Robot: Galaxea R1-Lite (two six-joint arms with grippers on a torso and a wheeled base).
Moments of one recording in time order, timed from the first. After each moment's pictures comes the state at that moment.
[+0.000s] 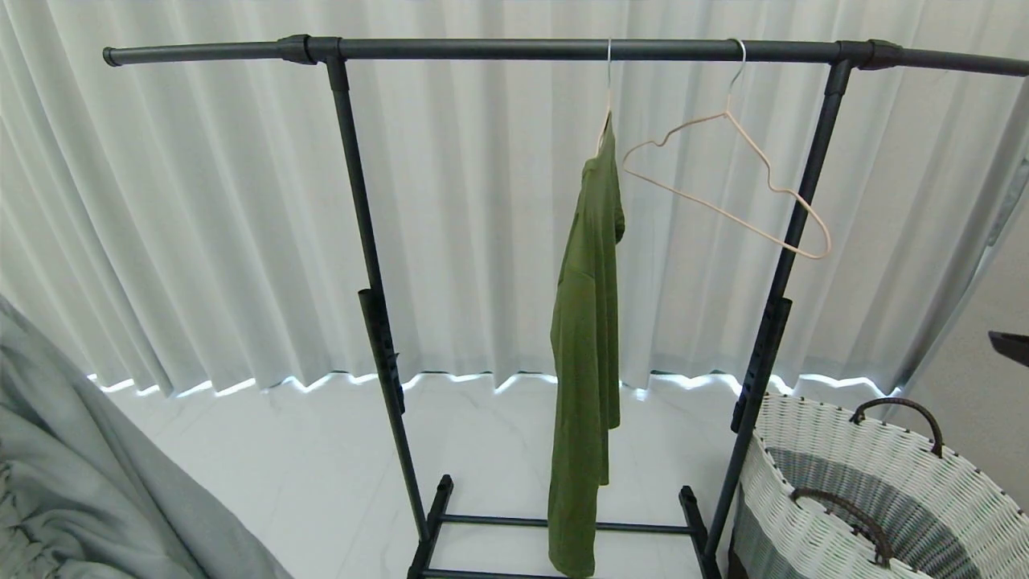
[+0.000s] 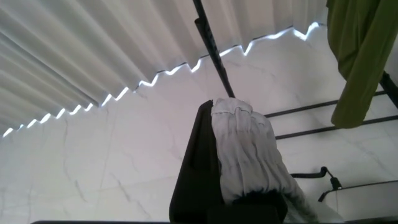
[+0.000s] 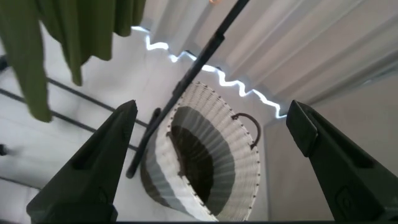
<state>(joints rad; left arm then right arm) -1.00 1.09 -1.46 1.05 0.89 -0.13 0.46 1.02 -1.11 0.46 -0.31 -0.32</state>
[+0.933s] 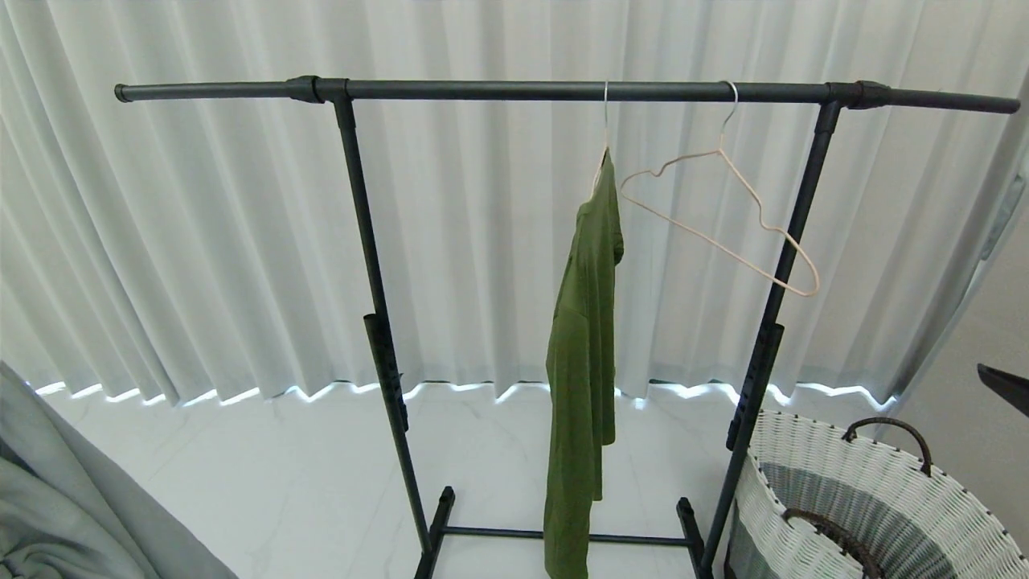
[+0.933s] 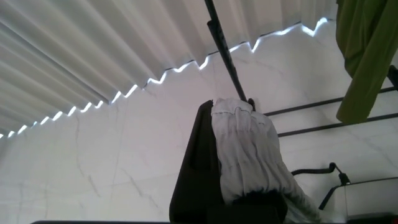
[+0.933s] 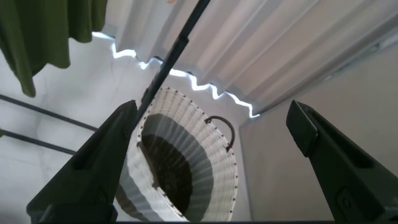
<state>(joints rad) -0.99 1.02 -1.35 1.05 0.89 -0.14 0.29 0.95 -0.78 0.10 -0.26 -0.40</state>
